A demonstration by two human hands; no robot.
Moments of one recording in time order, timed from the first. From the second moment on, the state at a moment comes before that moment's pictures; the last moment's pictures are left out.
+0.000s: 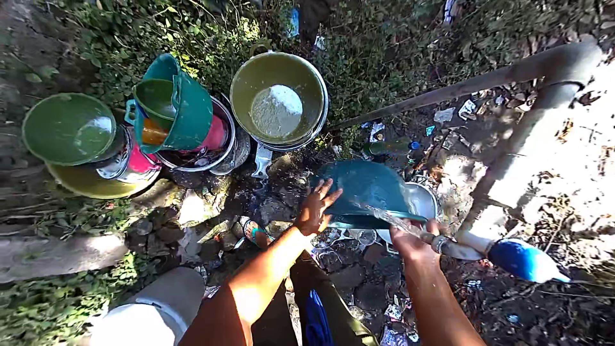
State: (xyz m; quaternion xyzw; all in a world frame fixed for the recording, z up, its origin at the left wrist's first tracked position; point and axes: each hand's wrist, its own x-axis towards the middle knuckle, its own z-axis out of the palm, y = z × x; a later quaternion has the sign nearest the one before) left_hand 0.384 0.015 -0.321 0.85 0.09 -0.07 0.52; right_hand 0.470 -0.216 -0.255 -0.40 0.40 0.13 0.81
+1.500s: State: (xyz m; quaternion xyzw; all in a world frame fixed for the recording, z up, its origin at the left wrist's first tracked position) left_hand 0.359 -0.004 -0.394 0.28 0.63 -0.09 0.72; right_hand 0.525 -0.189 -0.198 -0.92 -0.17 0.00 0.36
